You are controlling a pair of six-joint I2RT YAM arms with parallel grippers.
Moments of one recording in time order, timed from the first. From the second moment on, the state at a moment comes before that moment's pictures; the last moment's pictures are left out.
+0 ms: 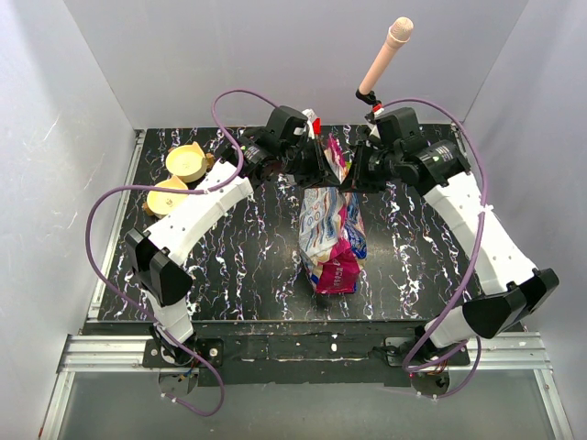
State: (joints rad) left arm -0.73 1.79 1.94 -0.78 0.29 -0.86; right arm 0.52 1.46 1.73 -1.05 -0.23 0.59
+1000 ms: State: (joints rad) left arm -0.77 1.91 2.19 -1.02 0.14 -0.78; right arm 0.75 1.59 1.93 -1.25 0.30 0.55
